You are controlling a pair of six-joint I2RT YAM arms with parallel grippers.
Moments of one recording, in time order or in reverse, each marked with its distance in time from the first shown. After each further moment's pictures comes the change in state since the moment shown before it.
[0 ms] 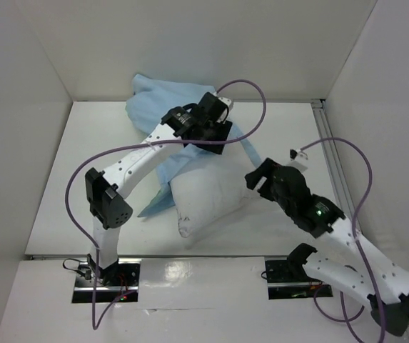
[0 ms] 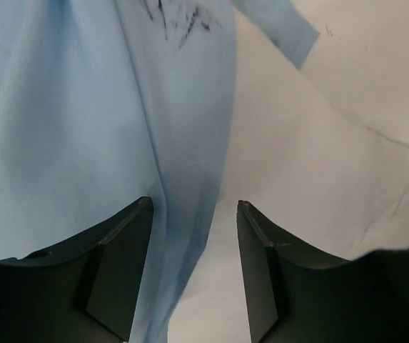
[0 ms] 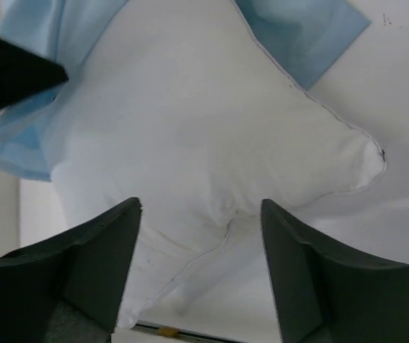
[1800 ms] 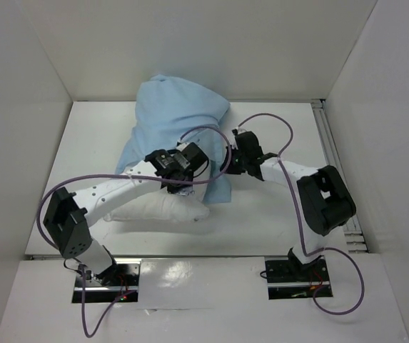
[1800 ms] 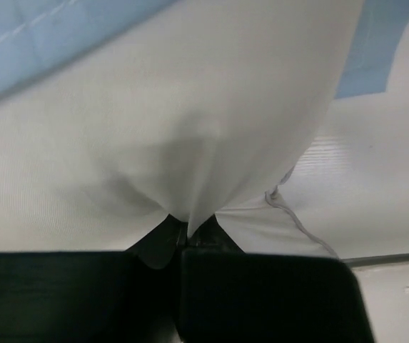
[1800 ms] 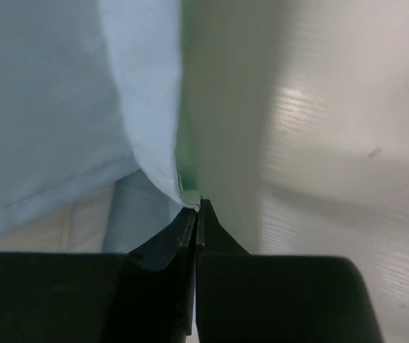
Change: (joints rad) left arm -0.095 -0.407 -0.839 0.072 -0.185 -0.405; right arm -0.228 1.046 0.233 0.542 -0.525 -0.460
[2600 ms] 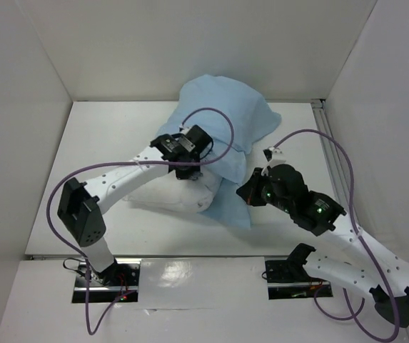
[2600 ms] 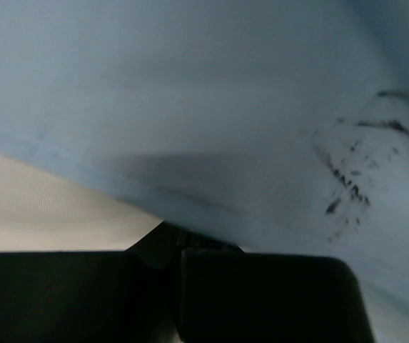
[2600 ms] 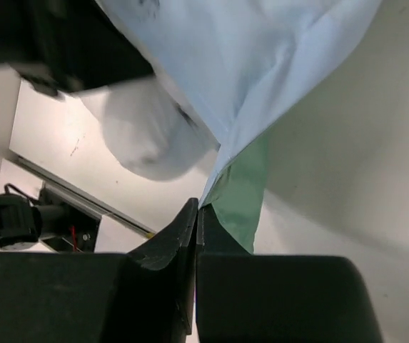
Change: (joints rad) left arm 0.085 0.094 0.240 -0.001 0.045 -0.058; right arm 0.313 -0.907 -0.103 -0.554 0.214 0.208
